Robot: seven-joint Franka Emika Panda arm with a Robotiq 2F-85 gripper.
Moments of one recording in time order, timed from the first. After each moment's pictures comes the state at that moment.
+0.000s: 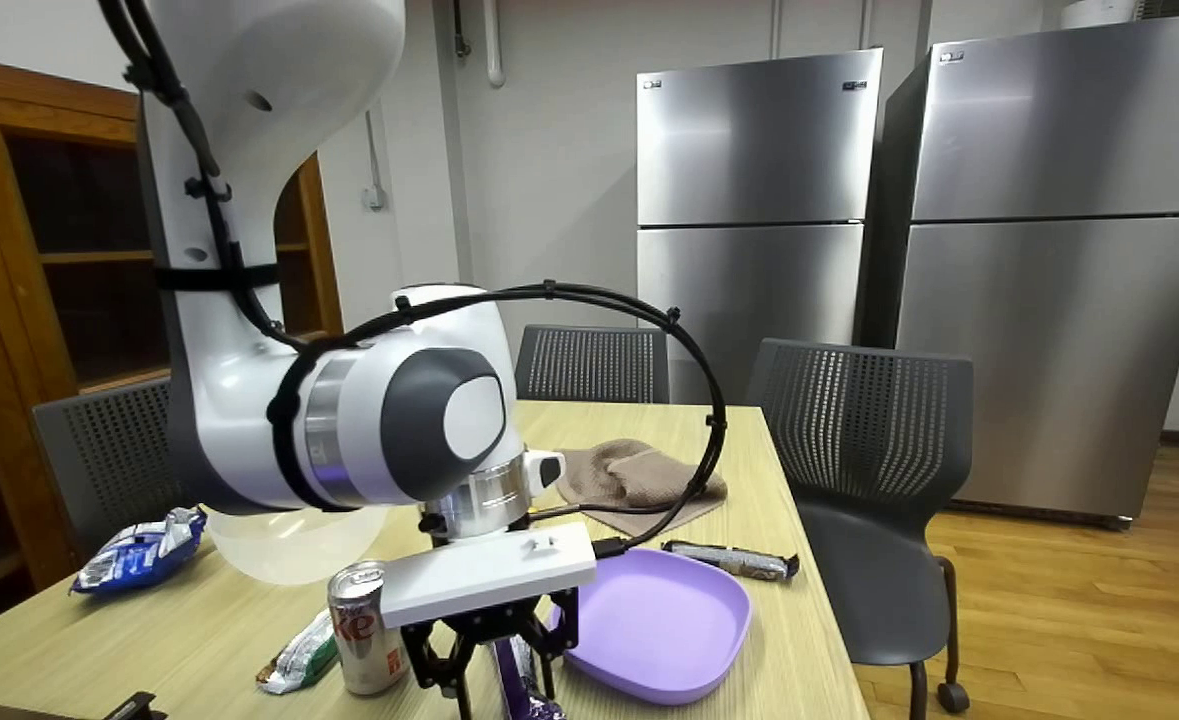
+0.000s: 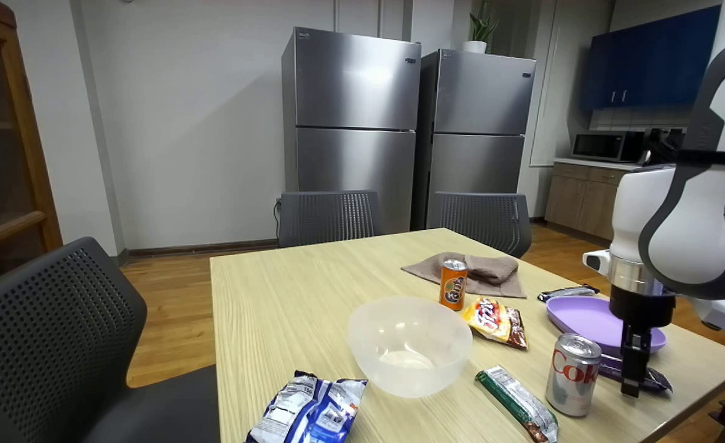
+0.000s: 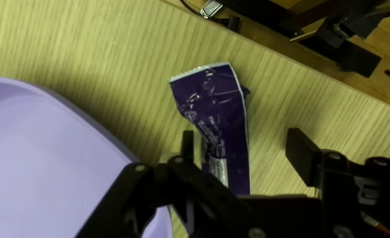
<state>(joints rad) -0.13 0.40 -0.30 -2.73 -0.43 3.11 -0.51</state>
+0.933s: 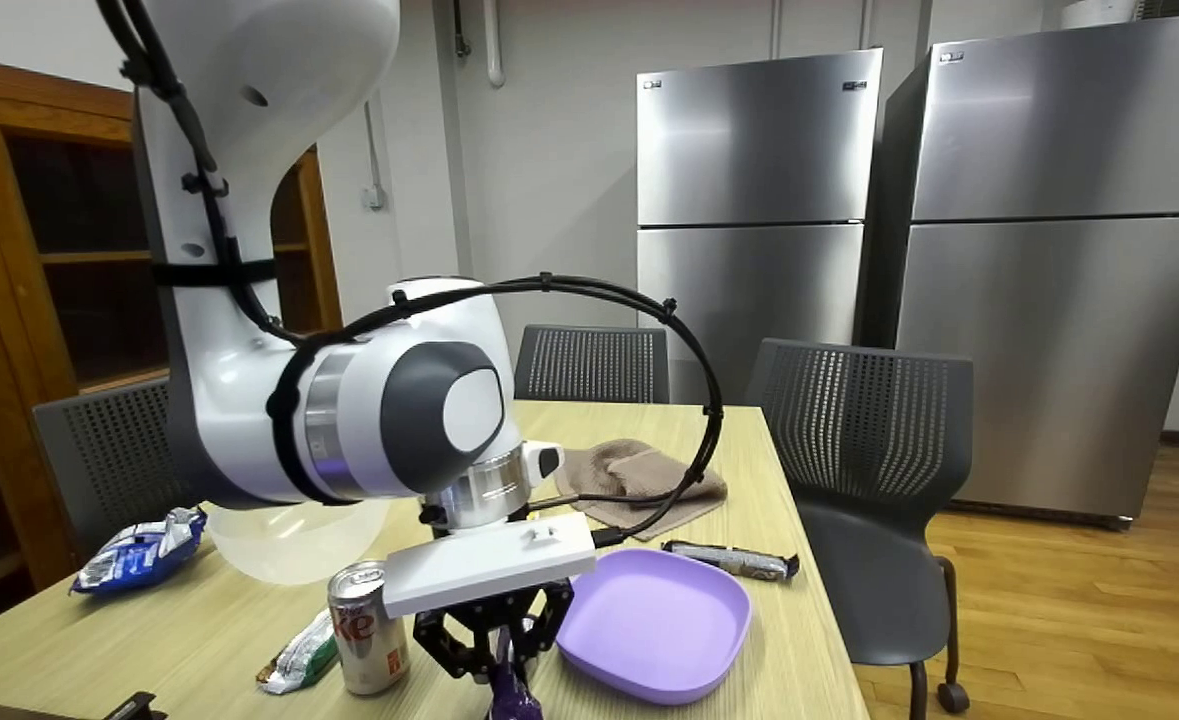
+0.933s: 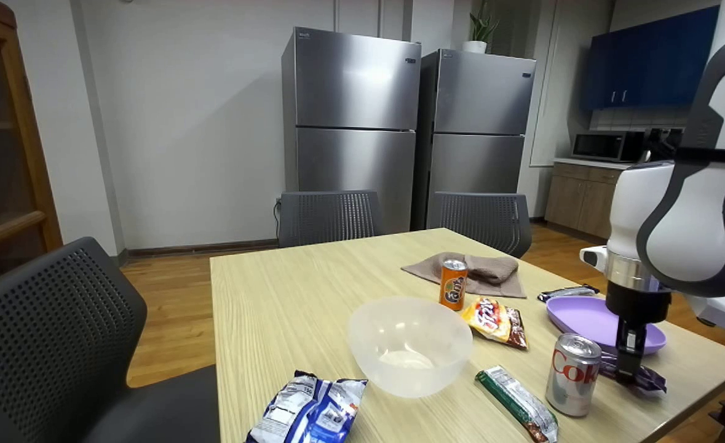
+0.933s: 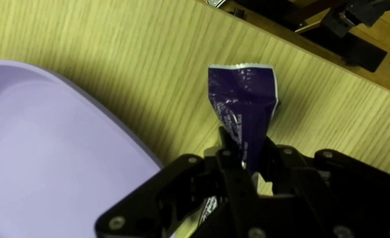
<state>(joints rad) -0.11 0.39 -0.31 -2.73 -0.43 3.12 -0.51</state>
